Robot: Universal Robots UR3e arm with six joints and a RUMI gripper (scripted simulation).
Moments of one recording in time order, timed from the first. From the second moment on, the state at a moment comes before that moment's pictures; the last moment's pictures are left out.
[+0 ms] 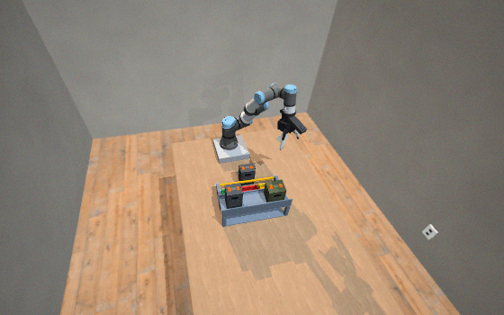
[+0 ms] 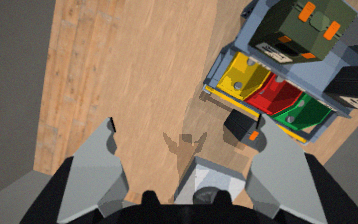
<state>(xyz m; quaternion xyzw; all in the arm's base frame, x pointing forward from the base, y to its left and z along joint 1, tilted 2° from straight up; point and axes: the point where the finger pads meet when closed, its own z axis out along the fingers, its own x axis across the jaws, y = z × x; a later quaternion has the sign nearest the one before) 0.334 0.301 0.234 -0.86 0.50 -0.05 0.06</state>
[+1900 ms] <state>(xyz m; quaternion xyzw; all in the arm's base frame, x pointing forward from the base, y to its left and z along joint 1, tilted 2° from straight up) 0.334 0.301 0.229 -0.86 0.50 -0.05 0.06</state>
